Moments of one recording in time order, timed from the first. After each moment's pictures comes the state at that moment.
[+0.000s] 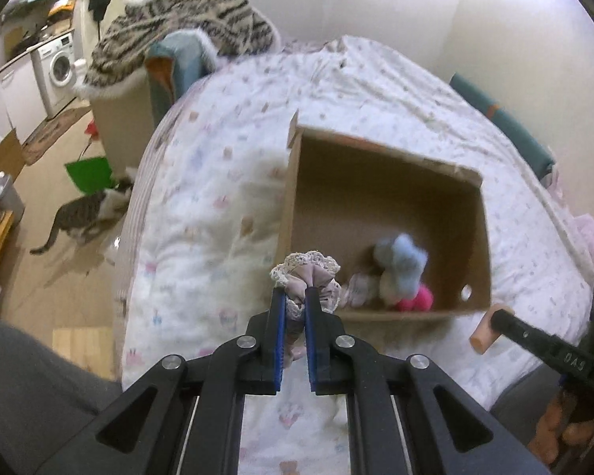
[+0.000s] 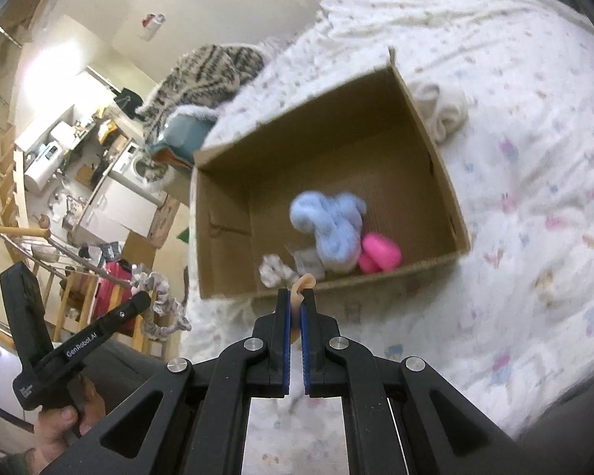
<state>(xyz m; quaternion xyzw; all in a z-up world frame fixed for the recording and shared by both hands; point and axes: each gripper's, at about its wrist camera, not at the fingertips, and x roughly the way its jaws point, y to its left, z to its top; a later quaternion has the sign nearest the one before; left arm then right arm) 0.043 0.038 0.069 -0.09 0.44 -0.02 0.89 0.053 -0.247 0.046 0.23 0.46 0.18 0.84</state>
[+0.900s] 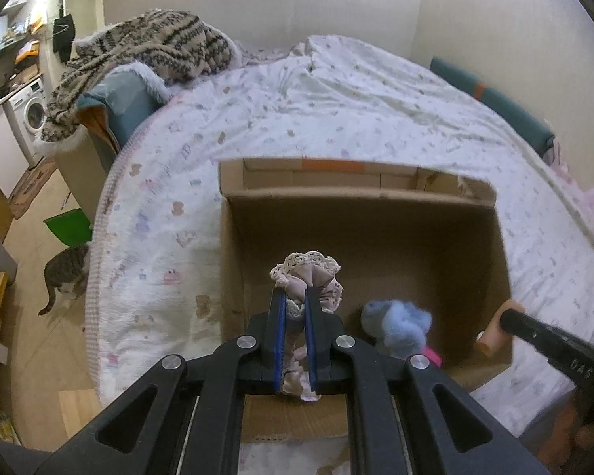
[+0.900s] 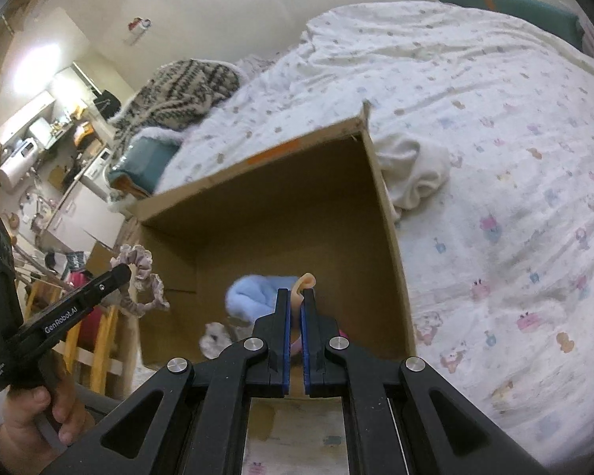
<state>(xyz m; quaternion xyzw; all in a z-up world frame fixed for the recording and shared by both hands) 0.146 -0.018 0.045 -0.01 0.43 -0.04 0.90 0.122 -0.269 0.031 0.18 0.45 0.12 0.87</state>
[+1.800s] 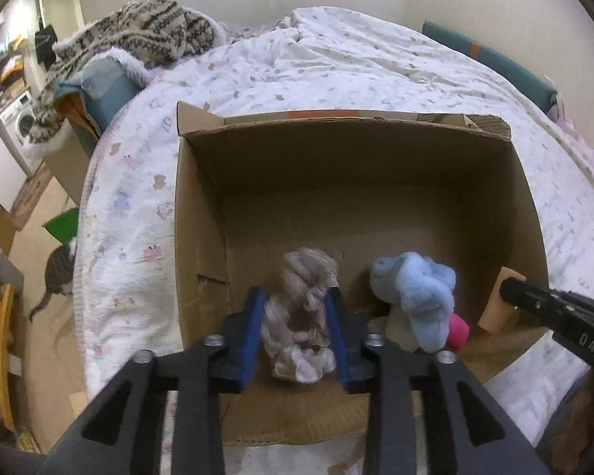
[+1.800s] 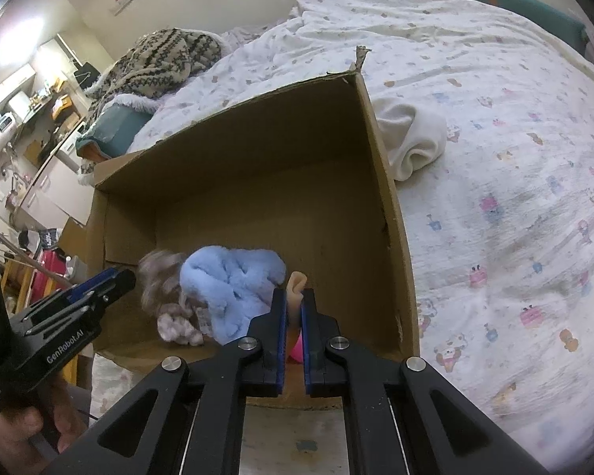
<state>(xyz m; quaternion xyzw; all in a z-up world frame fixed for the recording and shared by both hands) 0.149 -0.037 0.001 0.04 0.45 -0.05 0.89 0.131 -0.256 0.005 0.14 0.49 0.10 0.86</state>
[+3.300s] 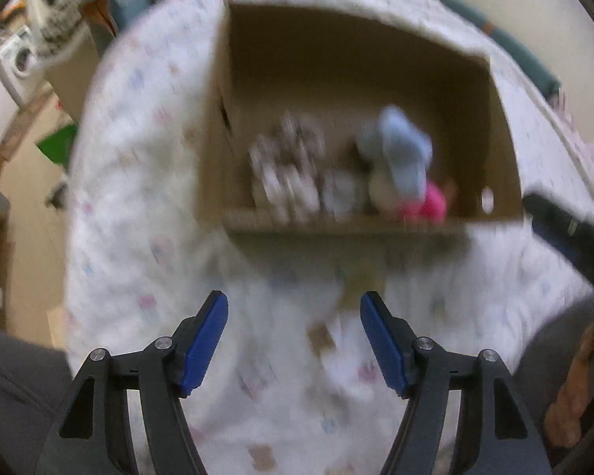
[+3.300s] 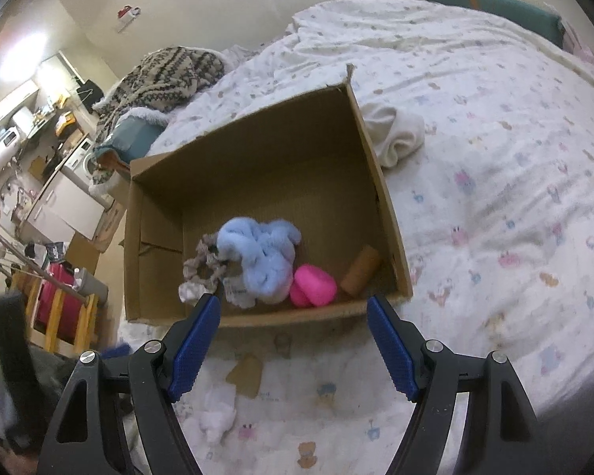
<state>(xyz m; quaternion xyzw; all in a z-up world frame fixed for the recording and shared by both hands) 0.056 -0.022 -0.031 -0.03 0.57 -0.06 0.82 0.065 -0.258 0.028 0.17 0.47 0.08 0.86</state>
